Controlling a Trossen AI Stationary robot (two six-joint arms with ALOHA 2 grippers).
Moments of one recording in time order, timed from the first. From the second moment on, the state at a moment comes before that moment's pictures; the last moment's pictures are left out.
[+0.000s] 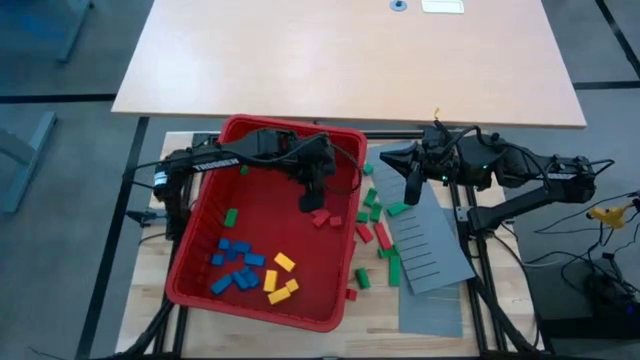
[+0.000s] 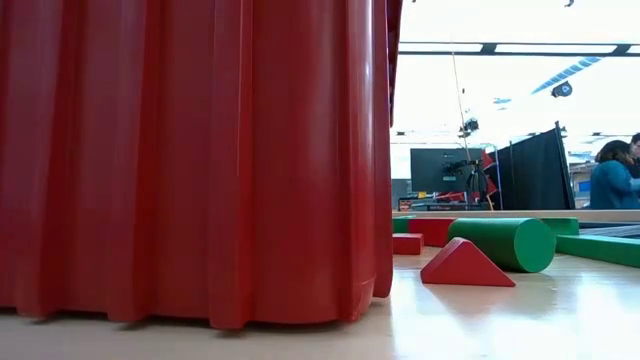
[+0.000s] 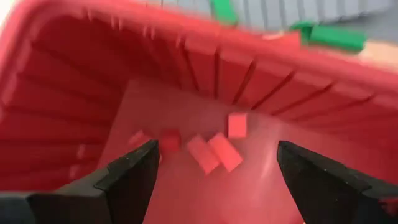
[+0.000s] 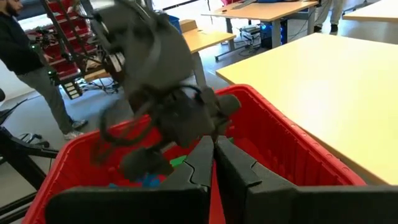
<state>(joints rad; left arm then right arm) 0.13 1.85 2.05 -1.23 -0.07 0.00 0.07 1.06 1.37 -0.50 0.39 0.33</state>
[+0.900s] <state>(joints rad) 0.34 1.70 1.18 -0.51 -0.22 0.36 0.08 1.06 1.37 -0.52 0.39 0.36</state>
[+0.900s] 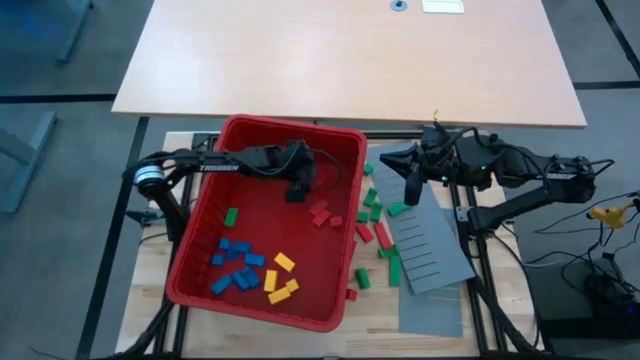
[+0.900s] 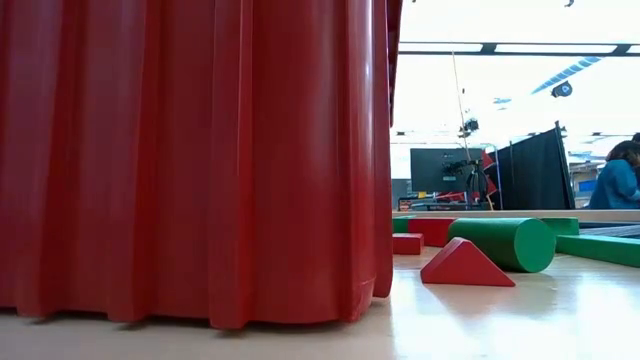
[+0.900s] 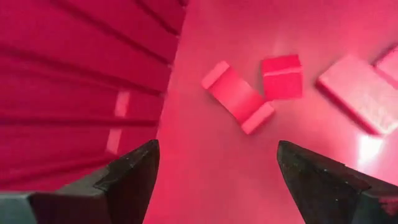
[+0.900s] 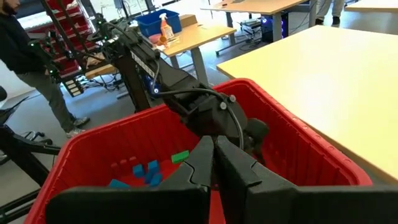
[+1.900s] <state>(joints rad) 0.38 1.71 1.15 -0.50 0.12 0.49 0.08 1.06 1.37 -0.52 0.39 0.38</state>
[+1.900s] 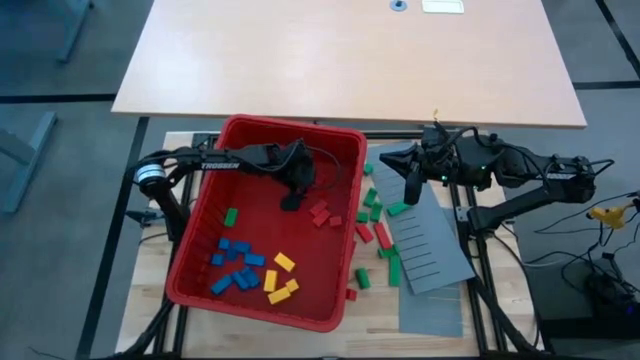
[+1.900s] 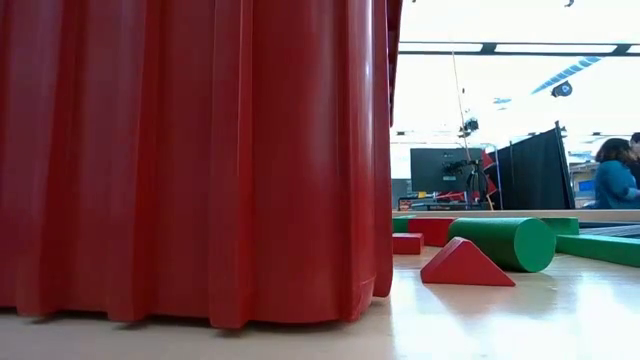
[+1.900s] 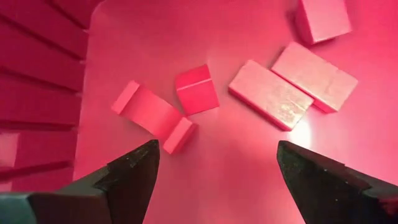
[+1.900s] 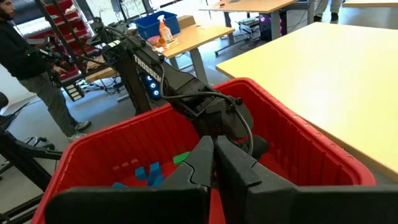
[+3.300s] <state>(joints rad) 0.42 2.01 1.52 -0.83 0.09 0.10 0.08 1.06 1.37 -0.52 0.39 0.40</state>
